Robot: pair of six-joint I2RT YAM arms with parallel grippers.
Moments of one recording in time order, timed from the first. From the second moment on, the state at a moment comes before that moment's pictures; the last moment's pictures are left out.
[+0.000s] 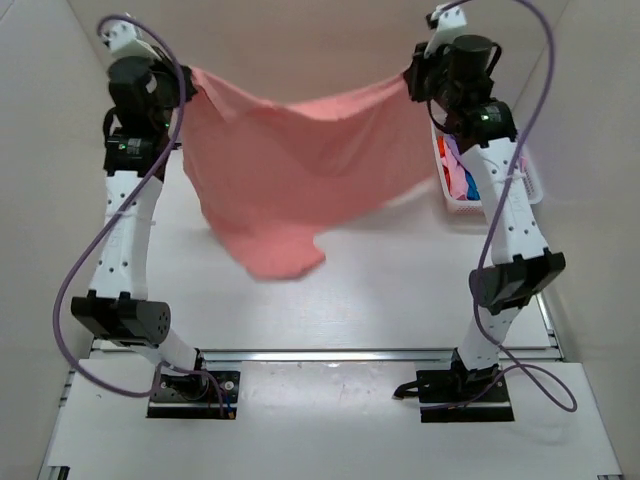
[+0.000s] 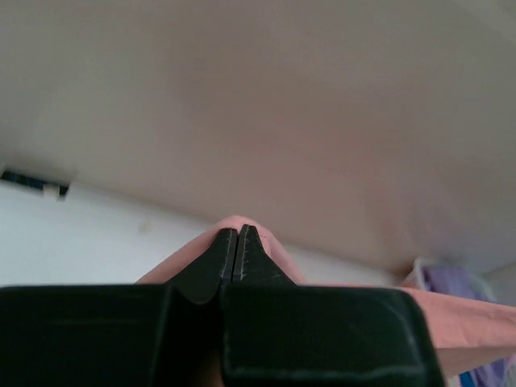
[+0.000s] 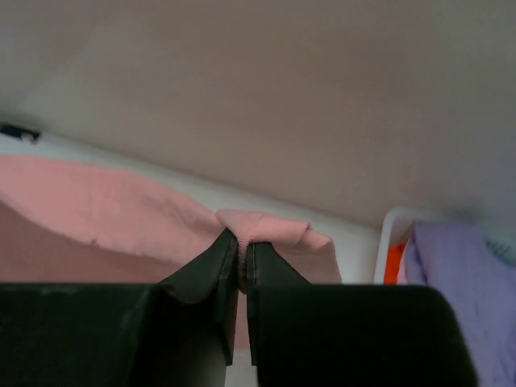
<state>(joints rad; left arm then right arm) -0.07 1.58 1.87 -0.34 -0.10 -0.44 0.25 1.85 2.22 -0.58 -0.06 -0.02</state>
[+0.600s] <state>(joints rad) -0.12 0.88 0.96 -0.29 -0.12 -0.50 0.15 1.46 1.30 -0.44 -0.15 0.09</state>
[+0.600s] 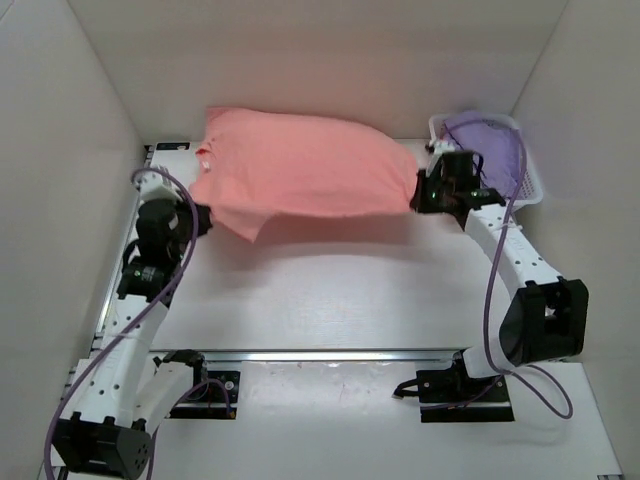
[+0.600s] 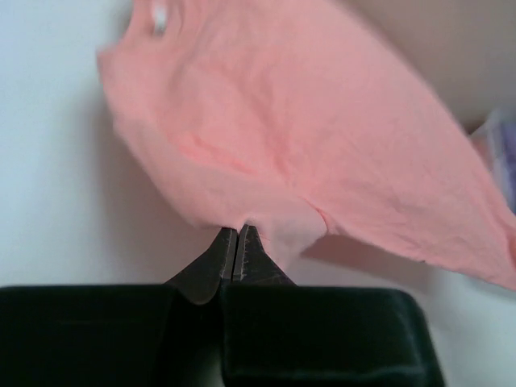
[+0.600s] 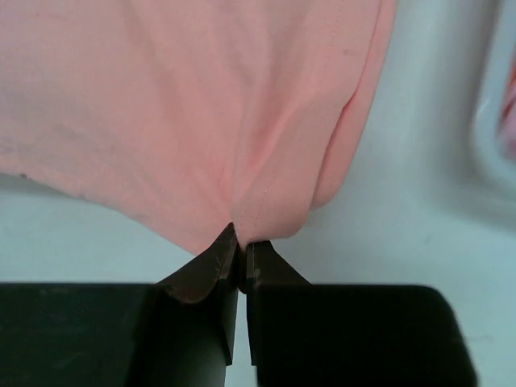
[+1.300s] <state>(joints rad) -0.16 0.65 0.52 -0.49 -0.02 -0.65 0.09 1.38 0.83 -0.62 -0.22 0.21</state>
